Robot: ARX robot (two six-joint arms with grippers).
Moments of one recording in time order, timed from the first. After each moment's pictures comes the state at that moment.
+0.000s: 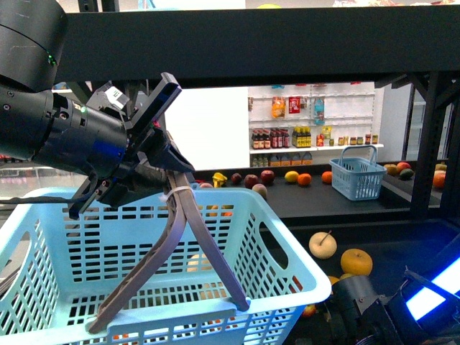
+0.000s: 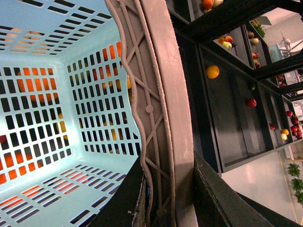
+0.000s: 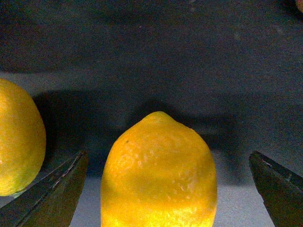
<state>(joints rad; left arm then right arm) -0.24 1.74 1.30 -0.01 0.48 -0.66 0.12 2.82 1.83 0.11 0.02 0.09</state>
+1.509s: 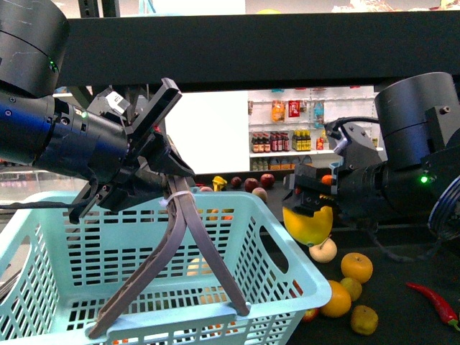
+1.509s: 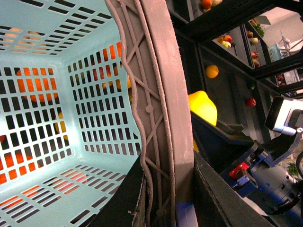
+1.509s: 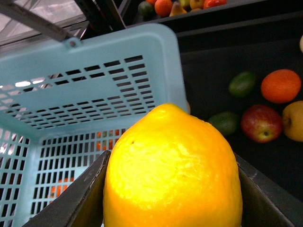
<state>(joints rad) -0.24 1.74 1.30 -0.01 0.48 -0.66 0.21 1.92 1.25 0.32 -0.20 0.29</state>
